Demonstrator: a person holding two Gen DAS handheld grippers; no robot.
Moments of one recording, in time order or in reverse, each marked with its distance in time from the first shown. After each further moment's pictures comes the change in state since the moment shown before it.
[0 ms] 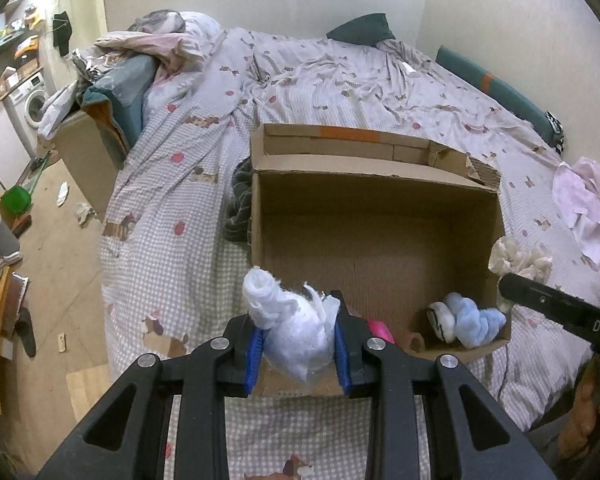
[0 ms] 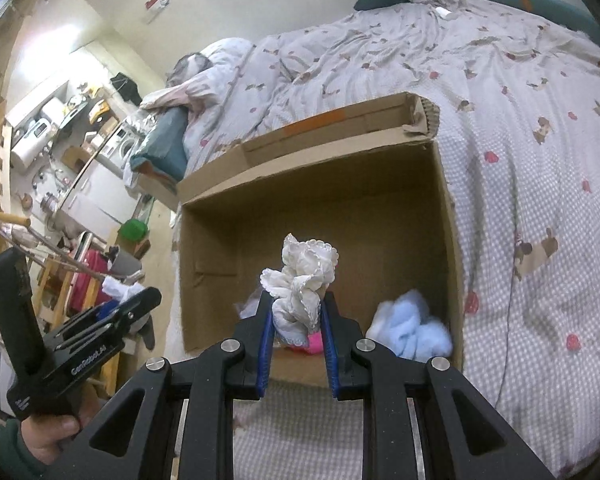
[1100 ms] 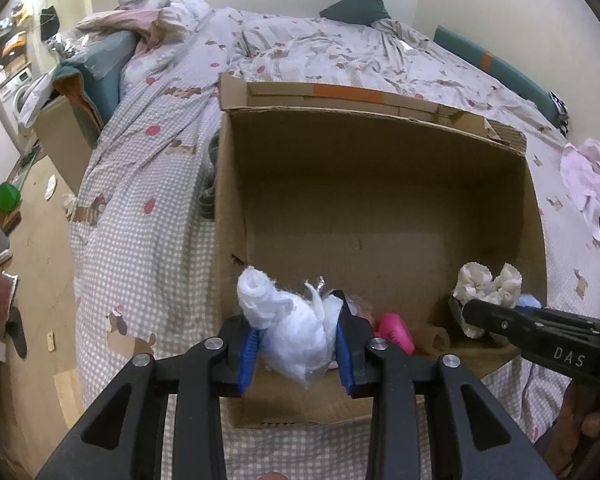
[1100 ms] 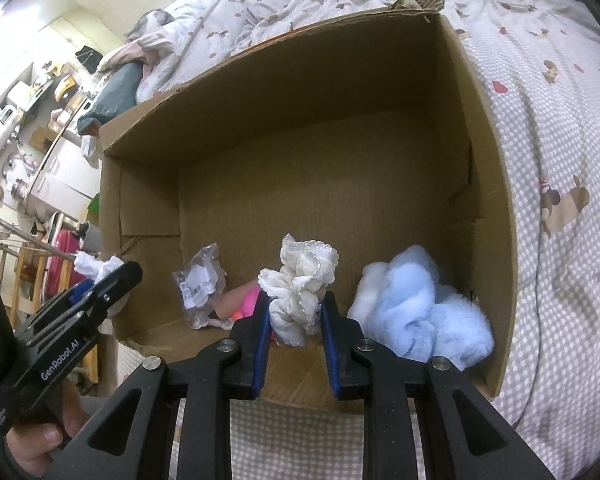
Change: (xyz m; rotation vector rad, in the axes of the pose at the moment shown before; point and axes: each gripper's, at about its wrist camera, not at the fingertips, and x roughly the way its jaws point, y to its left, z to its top) left arm 0.064 -0.004 -0.019 0.024 0.048 -0.024; right arm 0.085 -0.018 -0.014 0.036 0.159 -0.091
